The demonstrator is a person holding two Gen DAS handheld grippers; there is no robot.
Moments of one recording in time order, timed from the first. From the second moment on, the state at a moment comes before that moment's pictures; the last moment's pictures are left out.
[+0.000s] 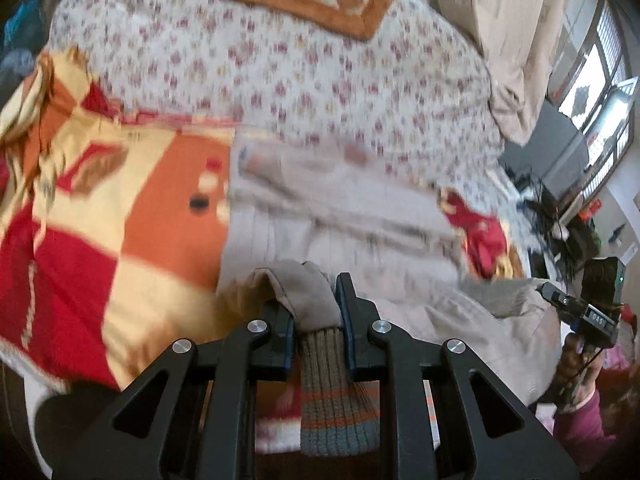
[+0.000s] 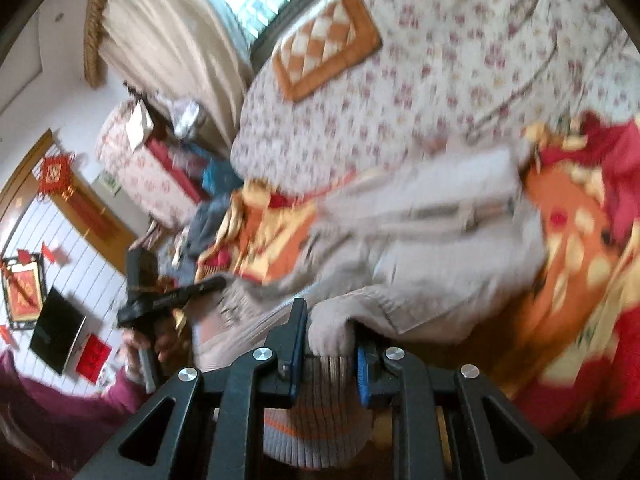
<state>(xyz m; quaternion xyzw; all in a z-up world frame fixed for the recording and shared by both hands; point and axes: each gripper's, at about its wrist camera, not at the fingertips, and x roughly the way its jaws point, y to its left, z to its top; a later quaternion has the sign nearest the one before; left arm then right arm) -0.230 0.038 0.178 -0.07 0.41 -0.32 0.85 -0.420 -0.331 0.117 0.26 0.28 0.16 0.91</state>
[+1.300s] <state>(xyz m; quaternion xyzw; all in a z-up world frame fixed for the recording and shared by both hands) 0.069 -0.110 0.089 -0.05 0.48 -0.19 0.85 -0.131 -0.497 0.047 0.32 0.33 -0.07 0.89</state>
